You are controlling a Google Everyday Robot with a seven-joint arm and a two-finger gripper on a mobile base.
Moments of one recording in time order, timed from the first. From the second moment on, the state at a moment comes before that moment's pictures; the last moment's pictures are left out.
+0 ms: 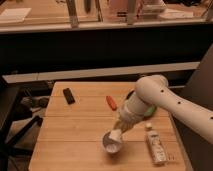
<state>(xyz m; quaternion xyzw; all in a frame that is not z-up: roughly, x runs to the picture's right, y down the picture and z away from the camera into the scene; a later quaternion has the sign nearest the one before) 0.064 0.176 0.636 -0.19 -0.40 -0.50 0.74</state>
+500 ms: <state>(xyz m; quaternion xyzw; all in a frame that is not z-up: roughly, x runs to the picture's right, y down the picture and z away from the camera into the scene) 0.057 0.195 0.646 -0.22 -0.42 -0.50 0.73</state>
